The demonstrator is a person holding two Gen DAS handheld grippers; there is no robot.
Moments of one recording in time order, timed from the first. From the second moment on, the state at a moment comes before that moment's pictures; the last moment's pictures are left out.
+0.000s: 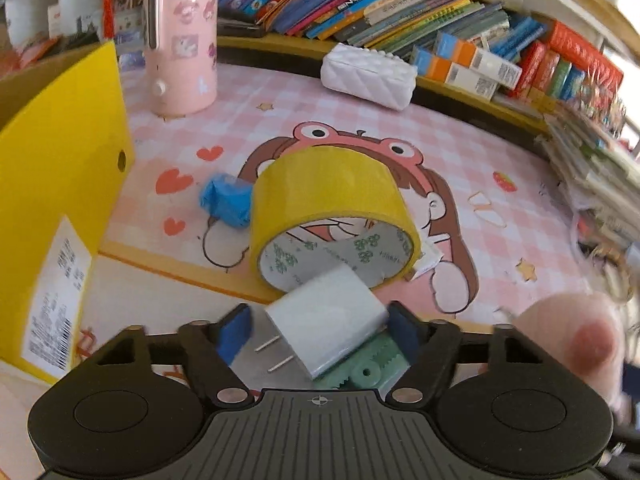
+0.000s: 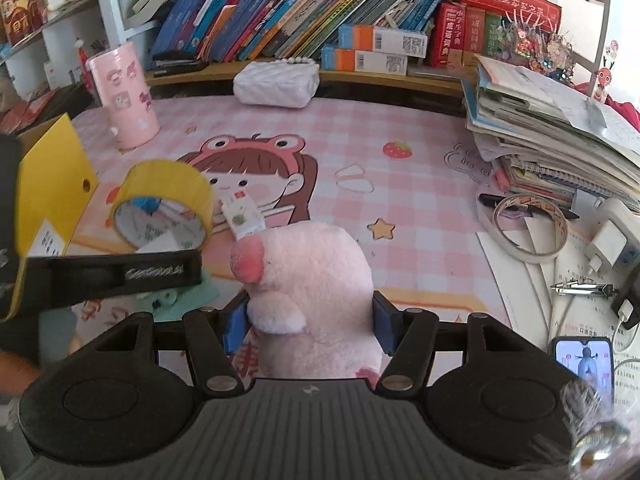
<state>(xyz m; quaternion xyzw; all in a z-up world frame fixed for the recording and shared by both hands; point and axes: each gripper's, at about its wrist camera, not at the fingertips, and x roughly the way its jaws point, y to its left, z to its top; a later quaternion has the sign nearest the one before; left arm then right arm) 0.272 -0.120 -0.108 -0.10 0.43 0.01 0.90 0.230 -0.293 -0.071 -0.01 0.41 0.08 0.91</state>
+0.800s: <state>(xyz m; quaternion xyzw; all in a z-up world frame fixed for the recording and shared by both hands) 0.158 -0.058 -0.051 -0.11 0.37 -0.01 0.92 0.183 -0.242 -0.057 -0.03 0.39 0.08 0.92</state>
